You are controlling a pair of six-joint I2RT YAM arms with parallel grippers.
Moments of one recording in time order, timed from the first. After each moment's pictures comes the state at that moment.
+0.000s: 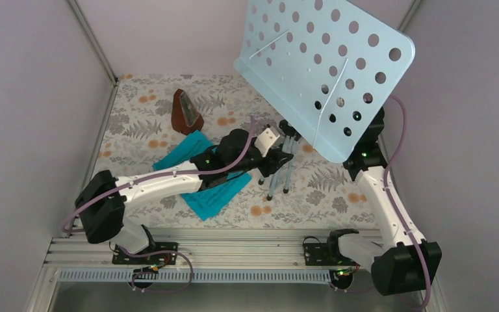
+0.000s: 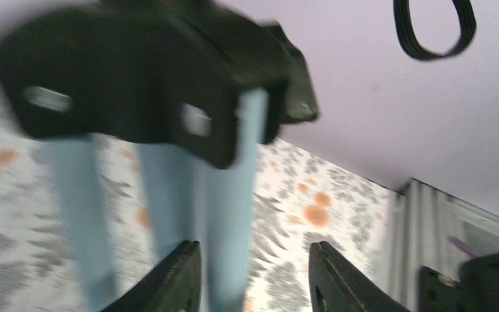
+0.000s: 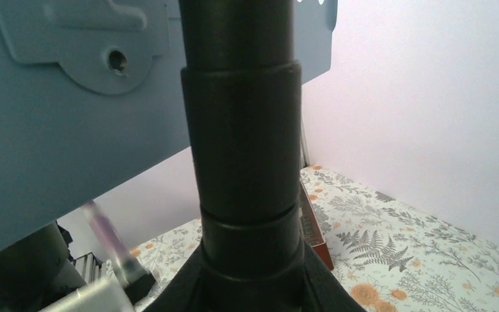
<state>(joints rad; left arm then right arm) -1.00 1.53 1.11 0.15 0.18 -0.19 0.14 1.08 0.95 0.22 -0.99 0.28</state>
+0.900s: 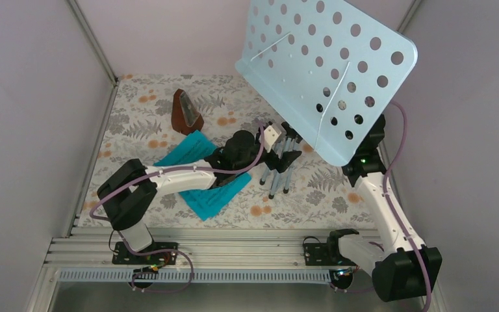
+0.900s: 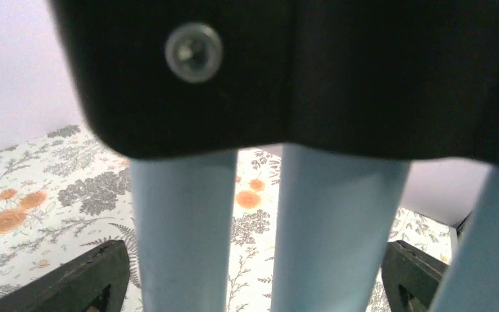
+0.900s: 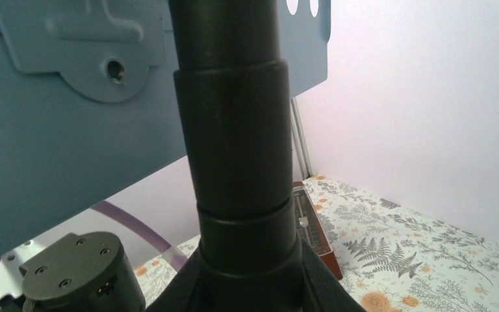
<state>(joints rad) -0.96 1.69 1.05 0.51 0.15 -0.14 0.15 1.03 0.88 0.31 -0.94 0.37</state>
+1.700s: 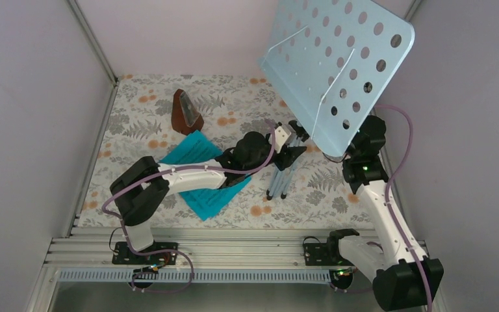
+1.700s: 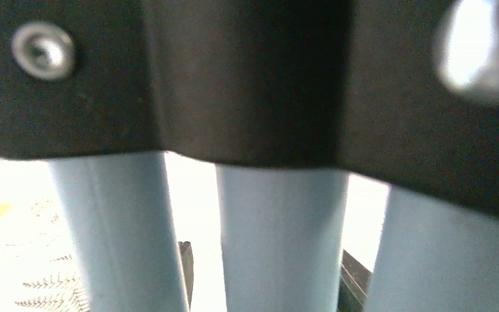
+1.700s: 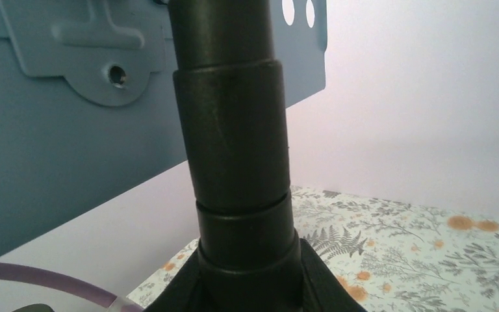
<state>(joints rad) -1.00 1.79 1.13 0.55 0.11 -0.17 0.15 0.97 0.84 0.26 -0.69 0.46</state>
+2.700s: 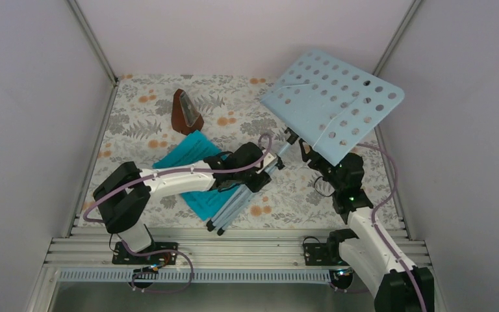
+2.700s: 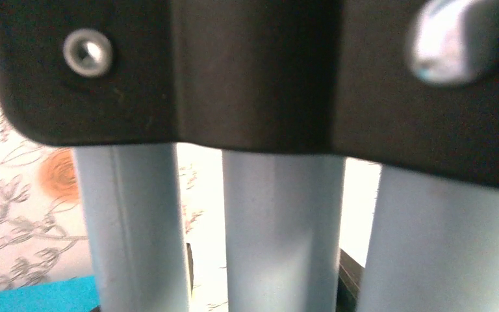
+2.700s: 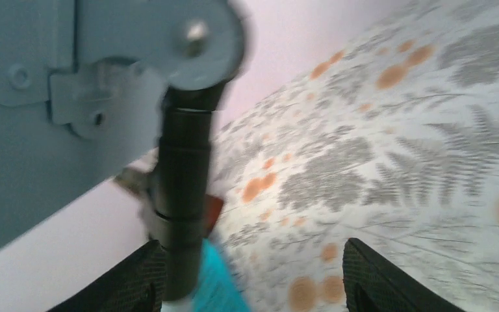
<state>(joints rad) -1.01 1.65 1.07 -0.21 0.04 -0.17 0.18 0.81 0.36 0.27 -0.35 0.77</state>
